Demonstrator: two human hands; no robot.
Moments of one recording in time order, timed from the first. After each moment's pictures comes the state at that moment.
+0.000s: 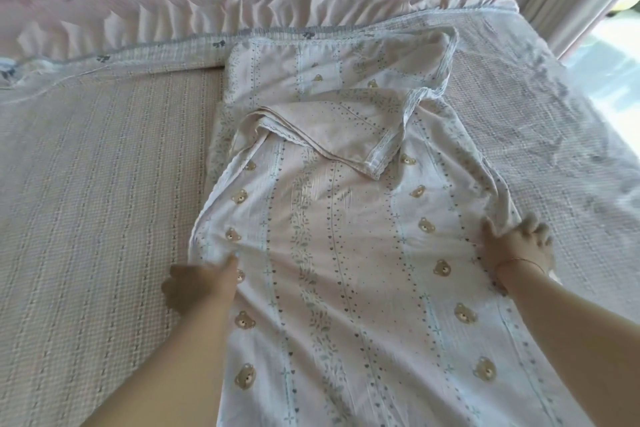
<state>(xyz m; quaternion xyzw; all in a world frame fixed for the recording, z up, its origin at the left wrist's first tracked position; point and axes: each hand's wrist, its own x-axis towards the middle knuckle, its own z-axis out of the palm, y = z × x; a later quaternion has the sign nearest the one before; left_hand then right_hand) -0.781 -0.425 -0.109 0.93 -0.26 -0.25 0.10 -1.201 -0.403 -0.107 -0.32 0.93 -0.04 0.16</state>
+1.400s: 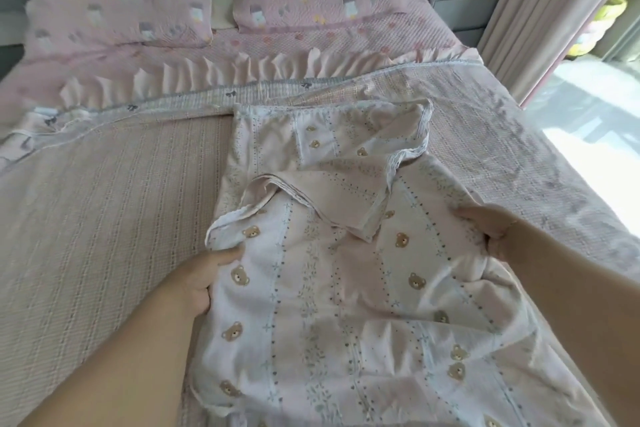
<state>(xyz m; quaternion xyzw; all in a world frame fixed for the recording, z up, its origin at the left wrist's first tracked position) -0.759 -0.434 0.000 0.64 -0.21 -0.69 0.25 -1.202 -0.430 -0.004 -0.16 0.76 -0.31 0.55</state>
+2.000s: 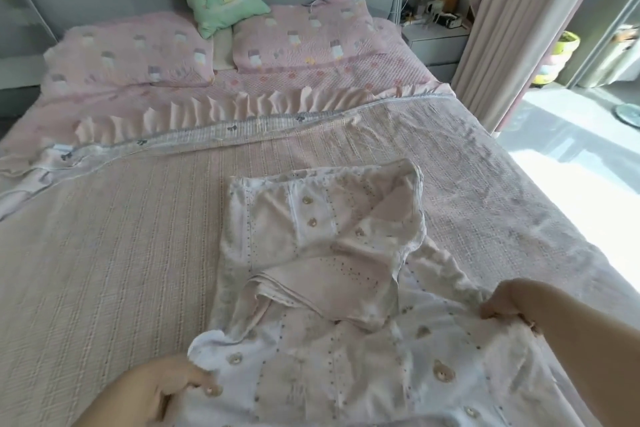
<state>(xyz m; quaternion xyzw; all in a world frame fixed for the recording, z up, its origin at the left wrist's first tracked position) -0.673 -0.347 -0.044 0.80 -0.33 -0.50 0.05 -1.197 -0.332 0.065 -0.32 0.80 0.22 0.46</state>
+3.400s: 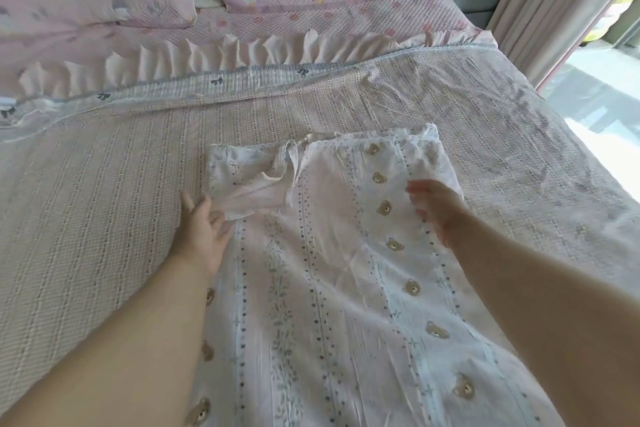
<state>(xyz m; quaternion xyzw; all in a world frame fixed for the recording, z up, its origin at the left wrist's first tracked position) -0.780 -0.538 -0.049 0.60 -0.24 -0.58 0.49 -1.136 -0.516 -0.052 -0.27 0.74 -0.39 0.47</state>
